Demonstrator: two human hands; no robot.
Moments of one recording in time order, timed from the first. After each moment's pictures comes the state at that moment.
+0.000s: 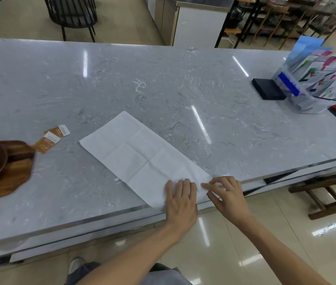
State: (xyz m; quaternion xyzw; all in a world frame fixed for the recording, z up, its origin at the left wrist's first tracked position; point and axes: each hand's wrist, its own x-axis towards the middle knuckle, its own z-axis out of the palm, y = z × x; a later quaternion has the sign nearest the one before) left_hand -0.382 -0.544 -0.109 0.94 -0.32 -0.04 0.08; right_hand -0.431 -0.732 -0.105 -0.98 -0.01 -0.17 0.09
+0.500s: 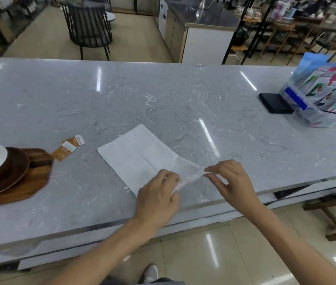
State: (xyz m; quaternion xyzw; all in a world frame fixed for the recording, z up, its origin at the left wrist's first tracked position) left_hand -0.341 -0.454 -0.007 0.91 -0.28 0.04 0.31; right_hand -0.376 -0.704 -0.012 -0.94 -0.11 -0.26 0.17
